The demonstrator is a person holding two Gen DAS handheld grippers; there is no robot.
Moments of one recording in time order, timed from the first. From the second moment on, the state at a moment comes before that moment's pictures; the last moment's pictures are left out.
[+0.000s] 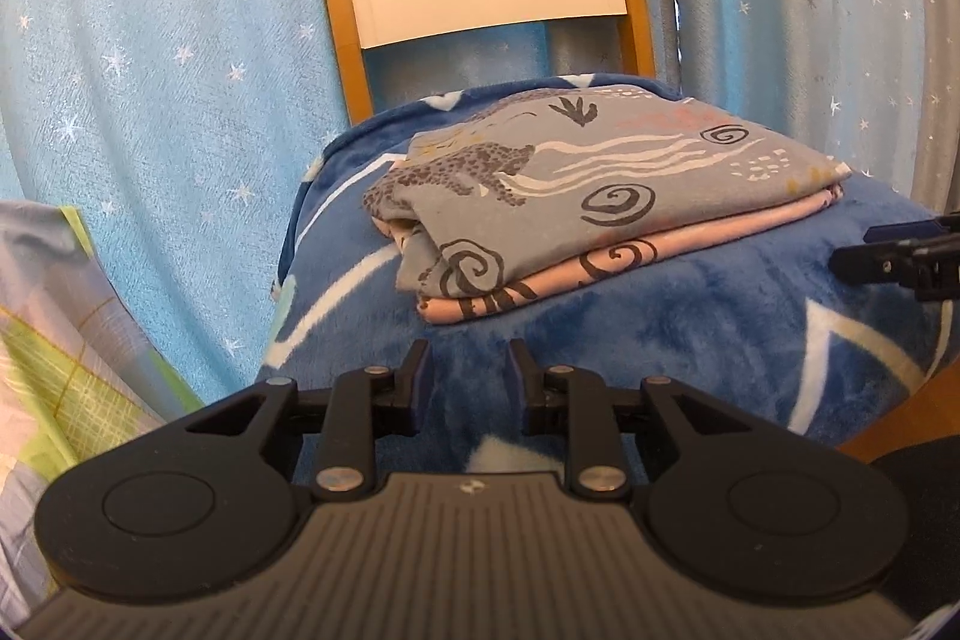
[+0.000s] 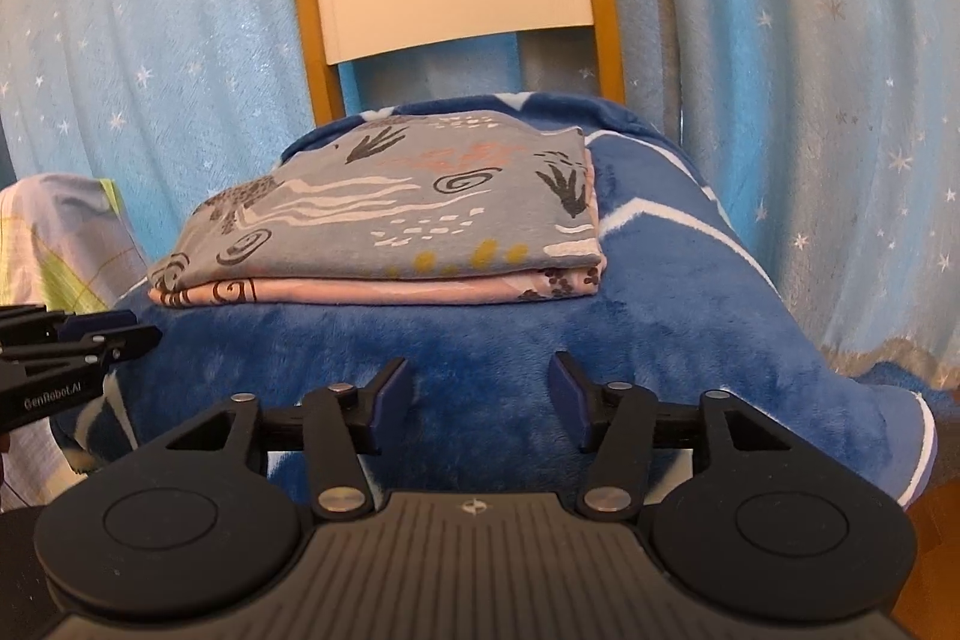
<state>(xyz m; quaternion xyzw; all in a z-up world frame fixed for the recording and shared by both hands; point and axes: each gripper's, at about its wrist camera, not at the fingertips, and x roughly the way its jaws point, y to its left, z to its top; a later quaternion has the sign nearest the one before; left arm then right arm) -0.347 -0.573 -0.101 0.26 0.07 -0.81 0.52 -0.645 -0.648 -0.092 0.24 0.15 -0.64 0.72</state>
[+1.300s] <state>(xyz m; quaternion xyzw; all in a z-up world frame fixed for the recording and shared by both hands) -0.357 -0.575 -0.114 0.23 0.11 -0.83 0.50 -0.624 -0.651 -0.107 0.18 0.19 -0.67 0.70</state>
